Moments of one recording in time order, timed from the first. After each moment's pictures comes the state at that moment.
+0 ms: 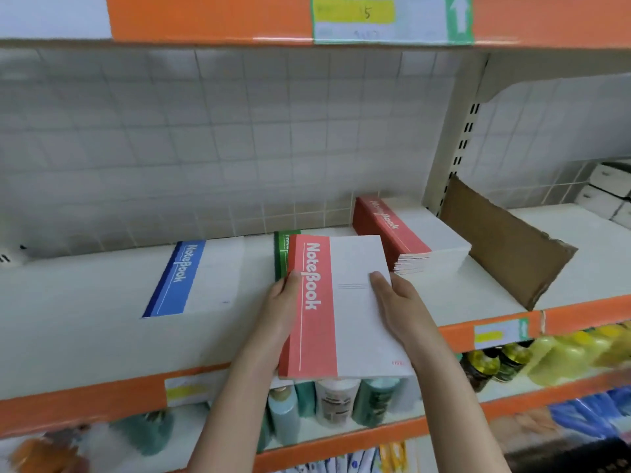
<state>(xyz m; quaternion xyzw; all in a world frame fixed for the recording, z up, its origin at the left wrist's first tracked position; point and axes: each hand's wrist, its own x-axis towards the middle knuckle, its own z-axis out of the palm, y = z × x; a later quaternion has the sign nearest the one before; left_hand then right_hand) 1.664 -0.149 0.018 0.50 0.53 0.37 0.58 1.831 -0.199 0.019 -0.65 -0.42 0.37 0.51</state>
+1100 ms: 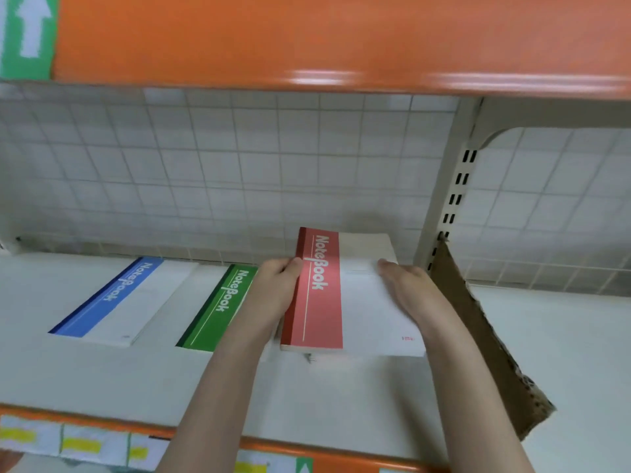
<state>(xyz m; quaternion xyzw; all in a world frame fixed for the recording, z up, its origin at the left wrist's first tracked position) 1.834 -0.076 0.064 0.51 0.59 0.47 0.42 2.026 -0.067 0.062 -0.62 -0.48 0.45 0.43</state>
